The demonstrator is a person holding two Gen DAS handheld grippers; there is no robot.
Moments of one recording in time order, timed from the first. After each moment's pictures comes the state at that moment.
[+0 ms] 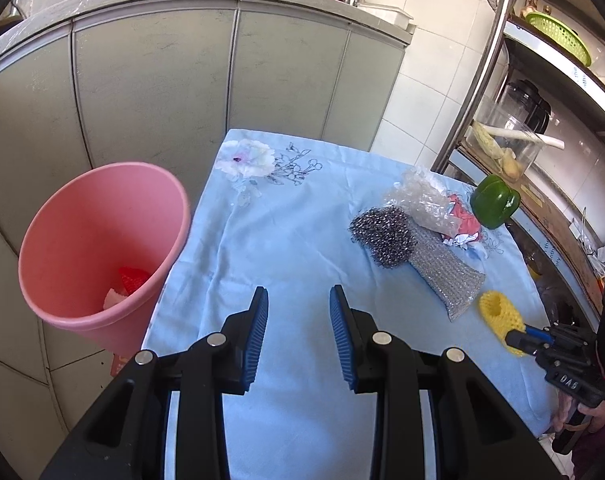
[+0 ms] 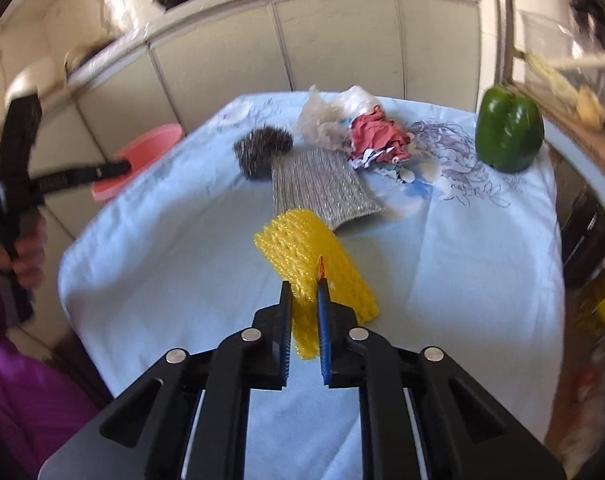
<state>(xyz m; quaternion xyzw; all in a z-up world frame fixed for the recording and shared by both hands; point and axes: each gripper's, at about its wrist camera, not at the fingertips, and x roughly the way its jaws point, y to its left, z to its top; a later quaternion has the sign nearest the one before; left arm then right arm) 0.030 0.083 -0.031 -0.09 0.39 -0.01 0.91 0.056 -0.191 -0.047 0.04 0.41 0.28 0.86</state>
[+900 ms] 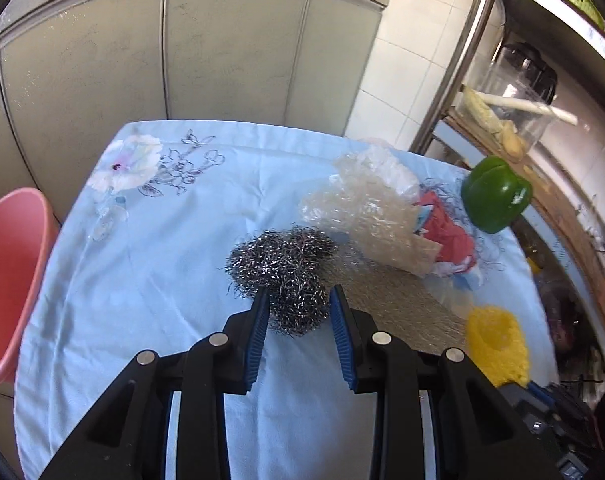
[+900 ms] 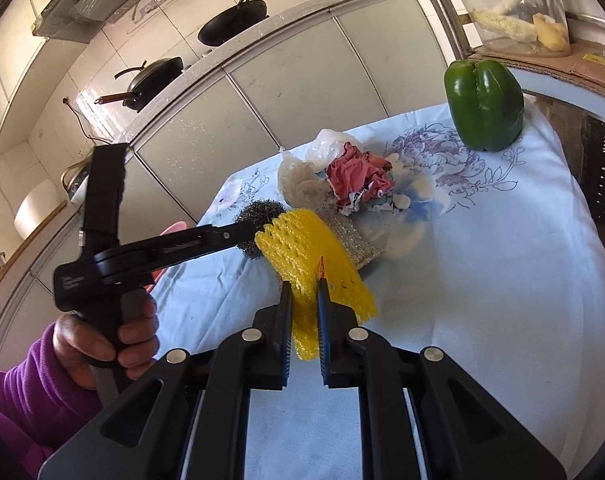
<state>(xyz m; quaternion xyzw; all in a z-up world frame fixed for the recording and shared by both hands) 0.139 -0.014 -0.068 -0.07 0.44 -0.02 0.90 0.079 -0.203 -0.057 0.19 0.37 0.27 0.87</state>
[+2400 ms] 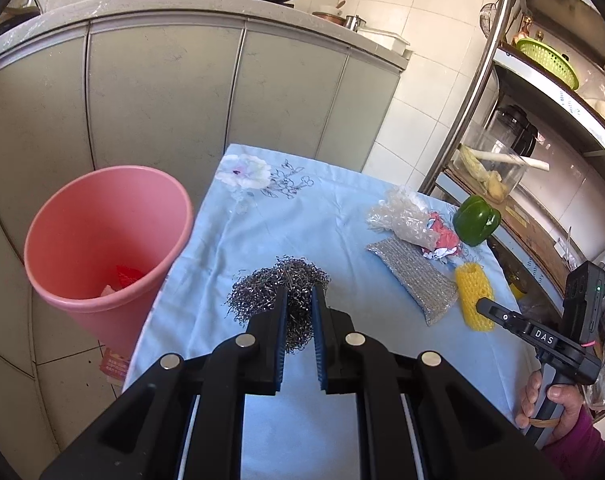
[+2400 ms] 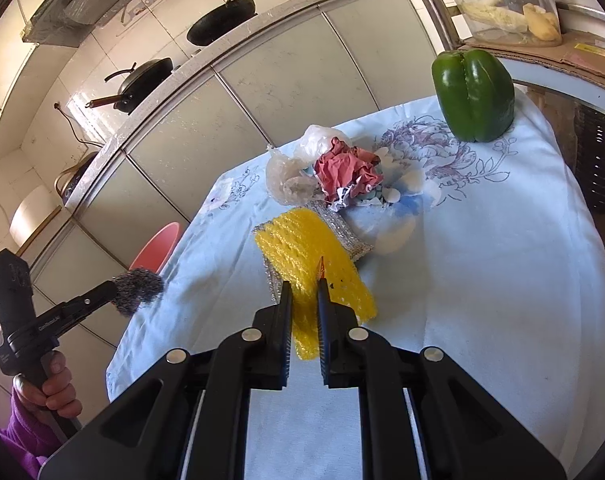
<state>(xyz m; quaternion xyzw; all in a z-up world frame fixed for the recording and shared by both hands) -0.005 0.085 -0.019 -0.12 0.35 -0.01 0.93 0.082 -0.202 -0.062 0.19 0.38 0.25 0.87</state>
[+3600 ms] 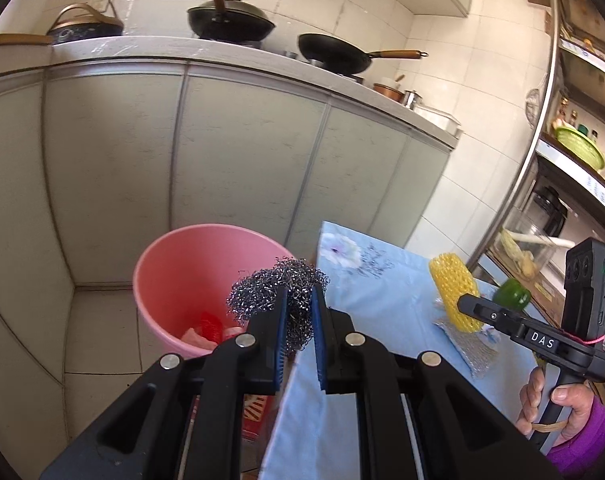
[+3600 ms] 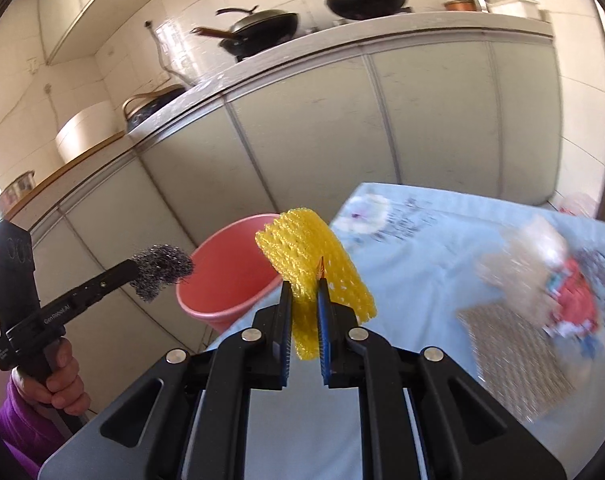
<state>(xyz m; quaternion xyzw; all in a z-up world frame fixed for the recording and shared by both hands) -0.057 0.200 0.017 -0.17 0.25 0.09 0.95 0.102 -0.006 0.022 0.05 0.33 0.41 0.85</state>
